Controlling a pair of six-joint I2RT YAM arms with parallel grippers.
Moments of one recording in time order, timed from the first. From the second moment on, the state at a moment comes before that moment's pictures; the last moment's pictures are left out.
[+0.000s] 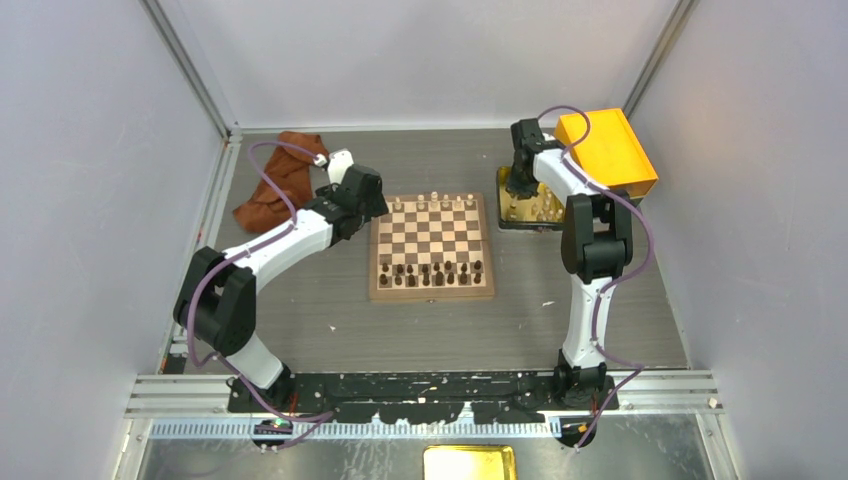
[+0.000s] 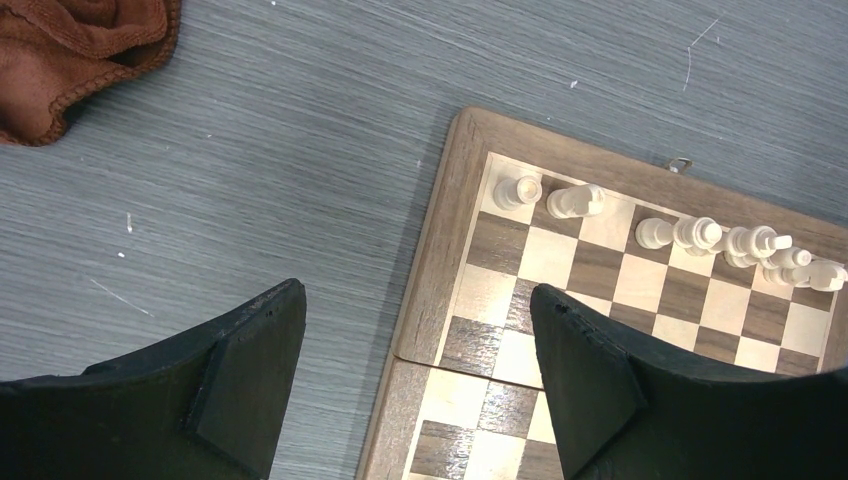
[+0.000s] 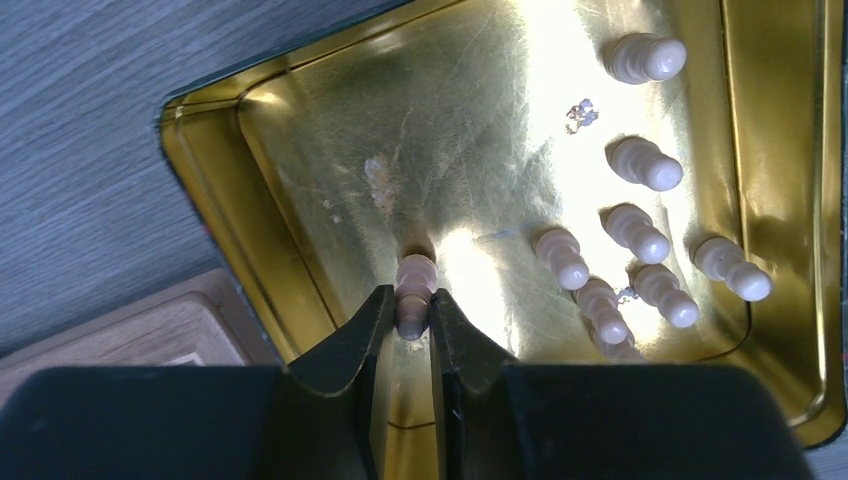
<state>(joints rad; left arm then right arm) -0.55 1.62 1.16 -0.31 -0.52 -0.71 0.15 2.11 1.68 -0.66 0.20 0.50</state>
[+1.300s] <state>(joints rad) -0.55 1.49 1.04 -0.31 -0.55 -0.72 0.62 2.06 2.08 -0.81 0.36 0.41</state>
